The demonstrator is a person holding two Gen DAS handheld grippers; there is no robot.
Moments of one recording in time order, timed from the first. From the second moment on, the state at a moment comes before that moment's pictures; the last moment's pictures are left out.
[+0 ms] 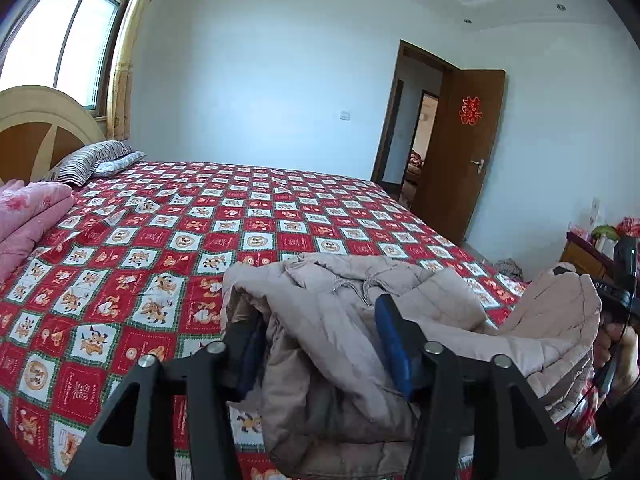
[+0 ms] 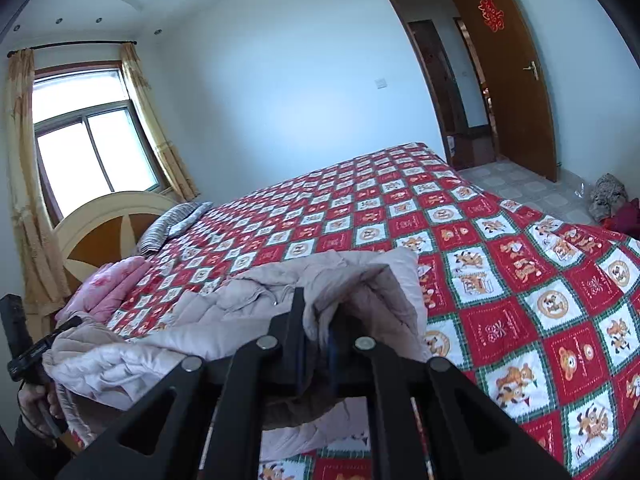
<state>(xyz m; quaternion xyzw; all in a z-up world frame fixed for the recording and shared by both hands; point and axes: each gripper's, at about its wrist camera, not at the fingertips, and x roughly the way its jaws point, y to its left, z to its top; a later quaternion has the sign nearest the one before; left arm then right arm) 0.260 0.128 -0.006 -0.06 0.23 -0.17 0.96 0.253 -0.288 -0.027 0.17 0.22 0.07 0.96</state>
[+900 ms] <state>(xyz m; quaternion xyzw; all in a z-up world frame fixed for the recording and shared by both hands) 0.507 0.148 -0.061 -0.16 0.30 -0.03 0.94 0.500 -0.292 -0.125 0.14 0.32 -0.05 0.94</state>
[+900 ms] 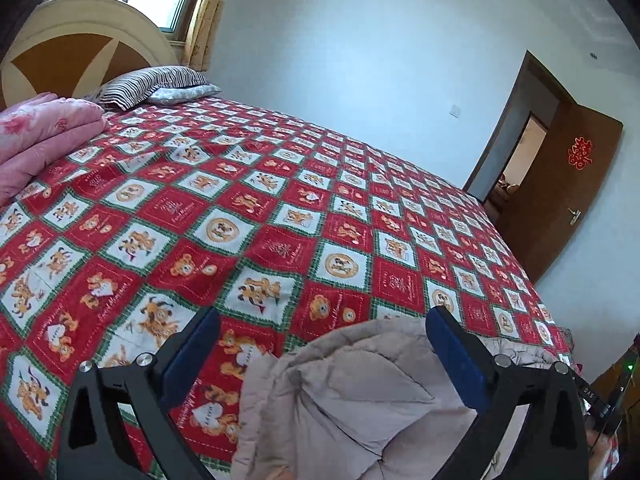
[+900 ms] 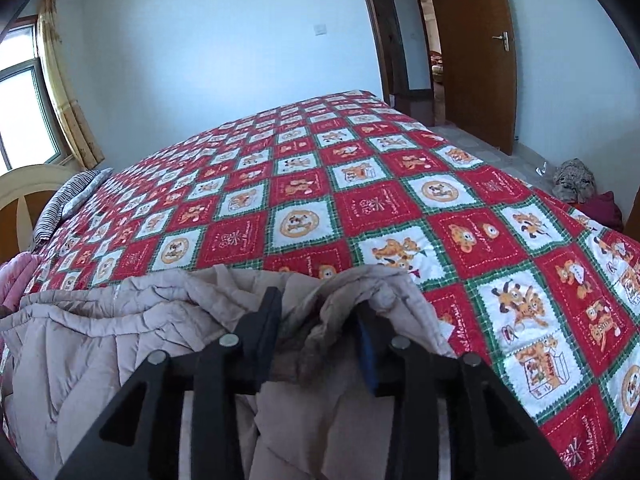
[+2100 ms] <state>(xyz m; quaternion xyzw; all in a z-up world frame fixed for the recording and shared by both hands) 0.538 0.010 -0.164 0.01 0.36 0.03 0.93 0.521 -0.199 -0.170 0.01 0.34 -0.03 0.94</state>
